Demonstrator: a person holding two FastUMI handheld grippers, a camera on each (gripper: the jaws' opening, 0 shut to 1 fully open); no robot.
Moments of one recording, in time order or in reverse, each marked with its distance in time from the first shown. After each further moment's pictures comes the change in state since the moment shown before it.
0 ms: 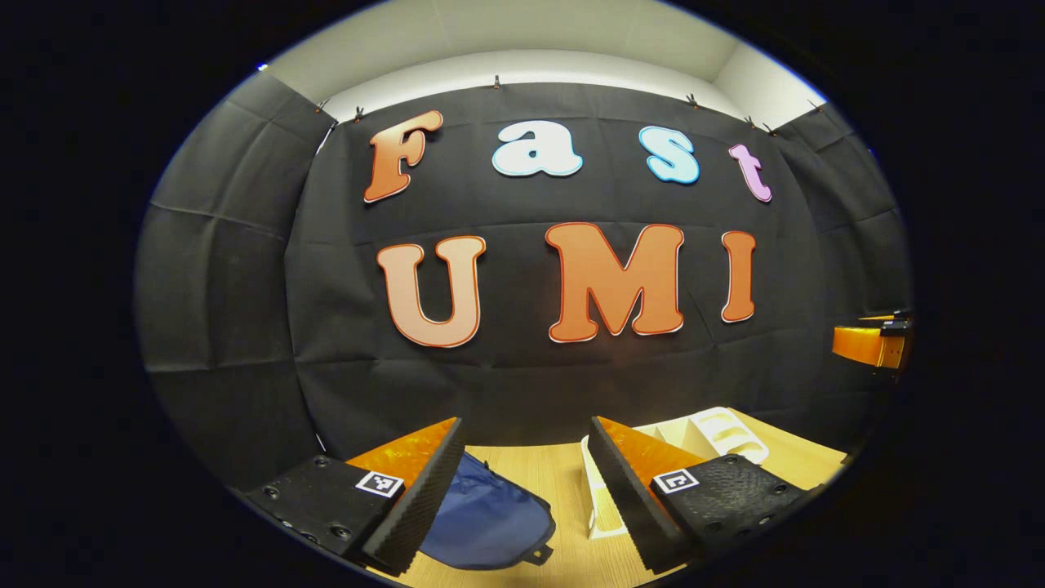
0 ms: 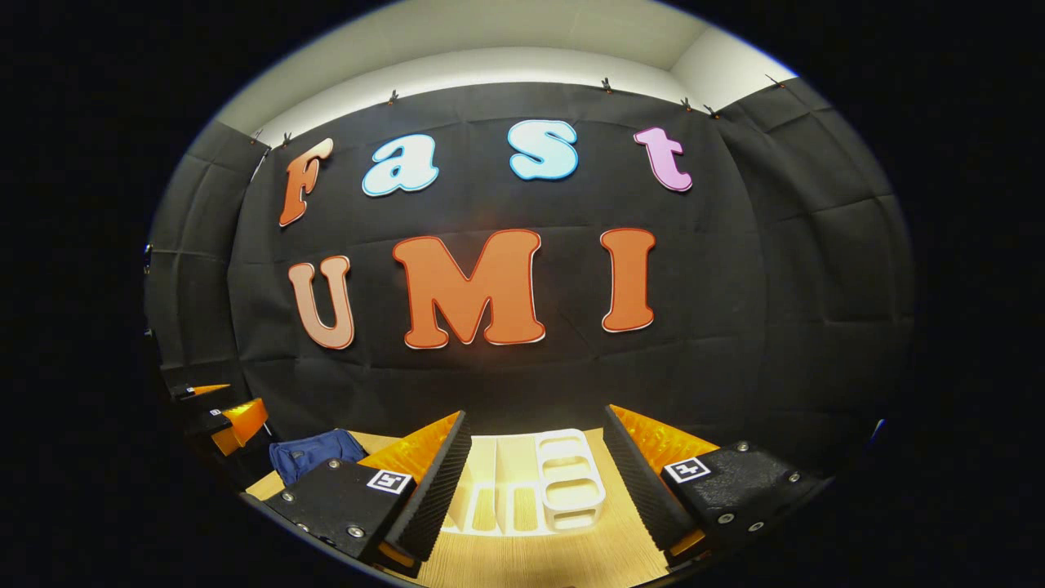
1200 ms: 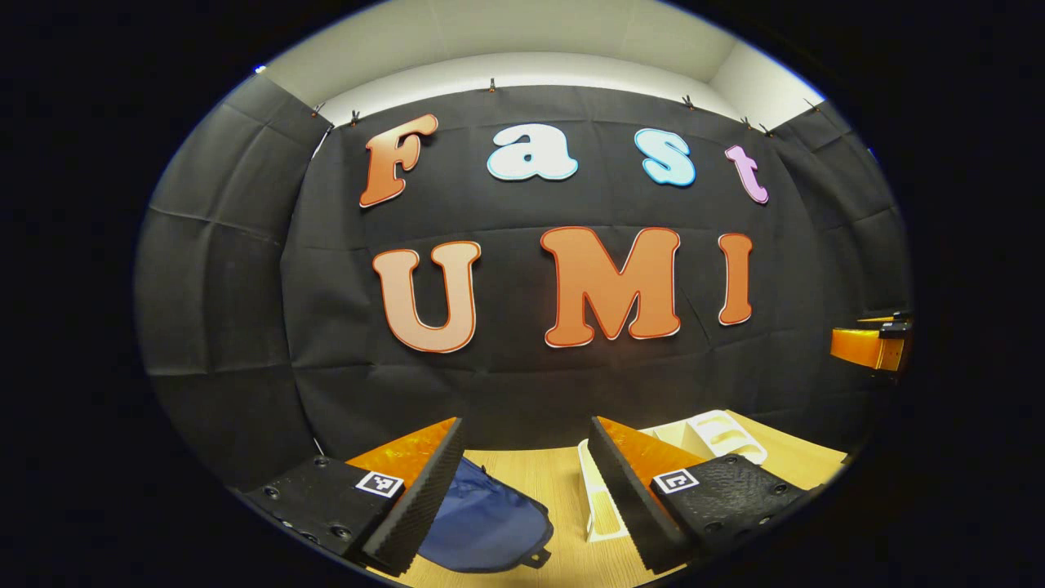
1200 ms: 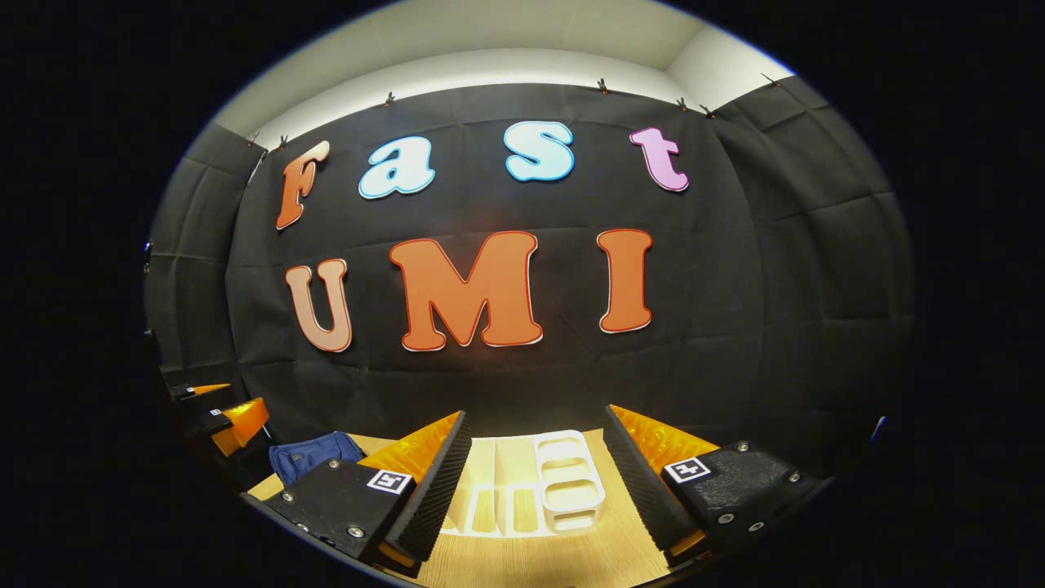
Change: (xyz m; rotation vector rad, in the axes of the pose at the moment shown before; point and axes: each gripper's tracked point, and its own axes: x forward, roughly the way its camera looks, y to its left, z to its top) left arm 0.005 -0.006 0.006 0.003 -0.015 -0.006; right arm 0.002 -0.003 -0.001 0.007 -0.004 -0.011
